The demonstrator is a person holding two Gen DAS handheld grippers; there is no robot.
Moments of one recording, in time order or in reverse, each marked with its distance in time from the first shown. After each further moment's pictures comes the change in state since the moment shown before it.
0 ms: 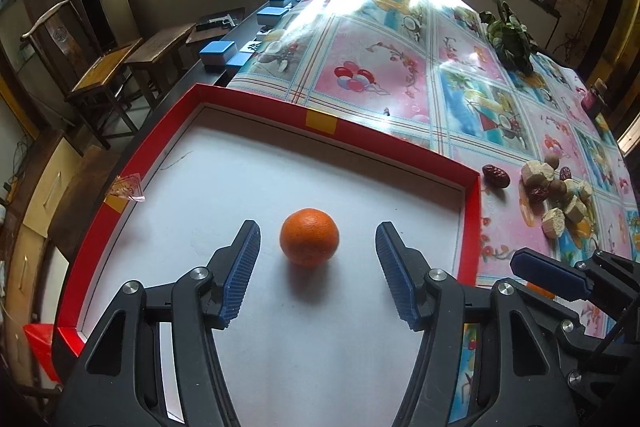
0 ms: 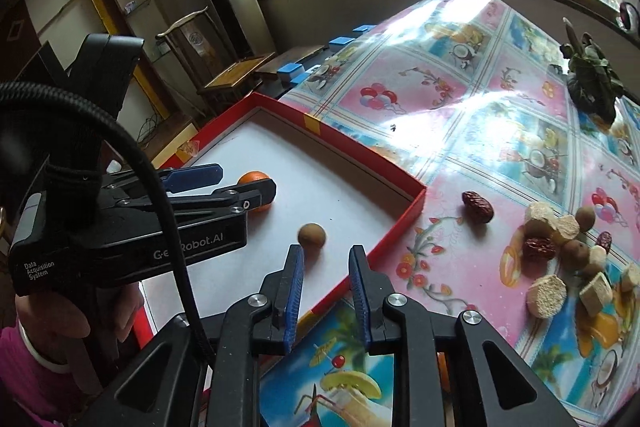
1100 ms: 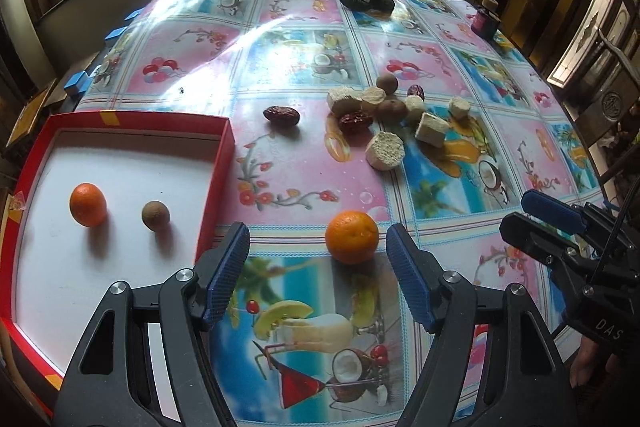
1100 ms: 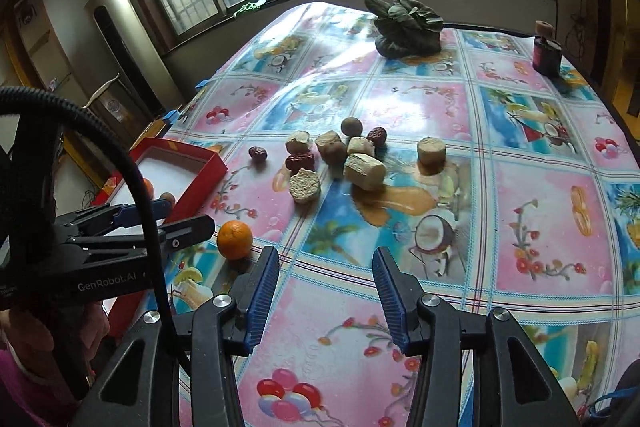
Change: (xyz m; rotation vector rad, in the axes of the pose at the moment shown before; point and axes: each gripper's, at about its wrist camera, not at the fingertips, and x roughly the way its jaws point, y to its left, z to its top) left arm -0.016 -0.148 -0.044 0.235 0.058 -0.209; right arm -0.114 -0.115 -0.098 0.274 -0.119 -0.224
